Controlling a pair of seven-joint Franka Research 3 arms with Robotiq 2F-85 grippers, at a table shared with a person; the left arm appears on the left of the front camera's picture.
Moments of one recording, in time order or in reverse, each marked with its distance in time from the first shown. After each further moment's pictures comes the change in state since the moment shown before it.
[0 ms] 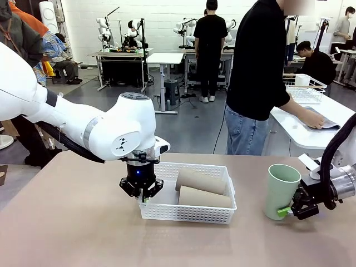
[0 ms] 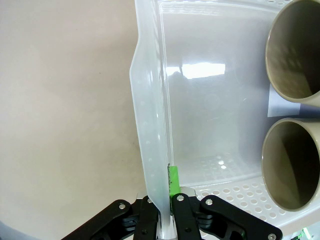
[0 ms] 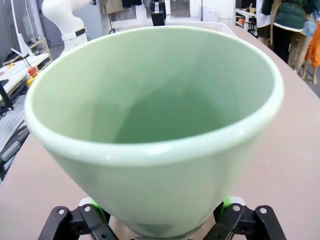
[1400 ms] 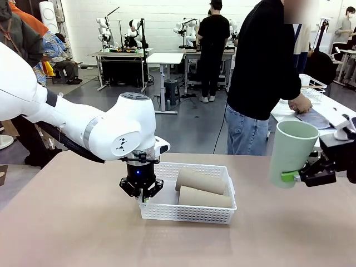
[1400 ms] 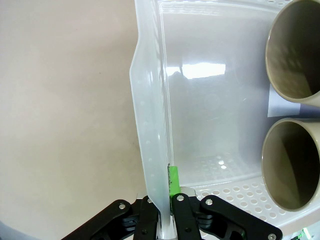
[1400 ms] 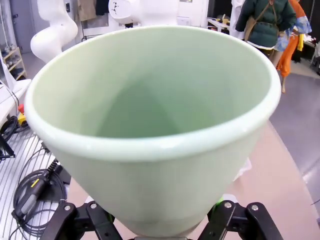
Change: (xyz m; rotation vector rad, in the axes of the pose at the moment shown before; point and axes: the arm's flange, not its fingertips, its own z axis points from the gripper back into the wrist) left arm 0.000 0.000 0.000 0.000 0.000 0.000; right arm 0.179 0.097 0.033 -0.181 0.004 0.026
